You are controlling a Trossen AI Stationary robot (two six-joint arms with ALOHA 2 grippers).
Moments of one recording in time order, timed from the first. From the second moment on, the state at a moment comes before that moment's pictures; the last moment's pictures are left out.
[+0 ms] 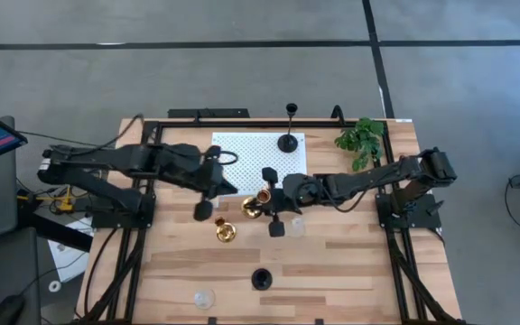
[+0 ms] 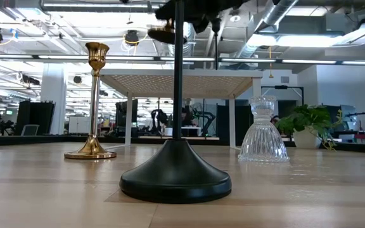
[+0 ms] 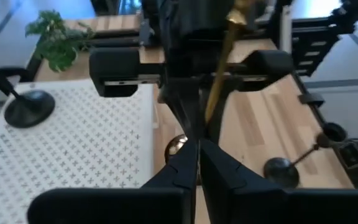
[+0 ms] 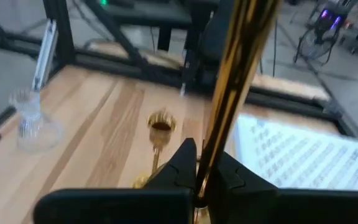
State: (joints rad) left arm -0.11 1.04 1.26 -0.61 -0.02 0.06; right arm 0.15 1.65 1.16 0.12 0.08 -0.16
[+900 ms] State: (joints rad) left arm -0.07 1.18 1.26 -0.42 0.12 0.02; right arm 0.13 1.65 1.16 0.04 0.07 -0.09
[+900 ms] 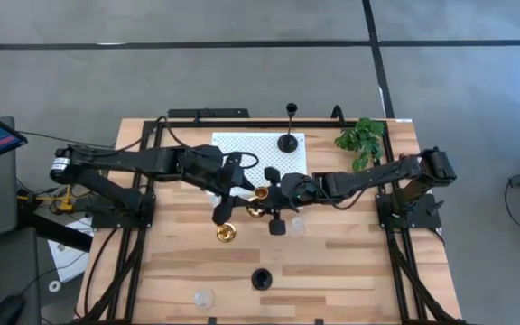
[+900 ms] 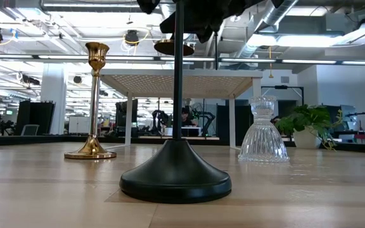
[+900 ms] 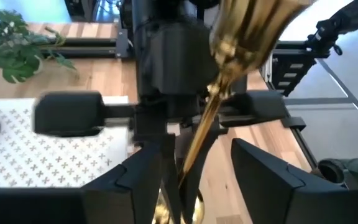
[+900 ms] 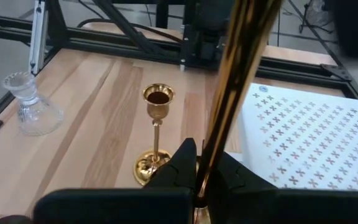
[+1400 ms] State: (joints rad) left arm -0.07 1.23 1.26 -0.31 0.15 0.02; right arm 0.12 1.65 1.16 0.04 0.07 -0.09
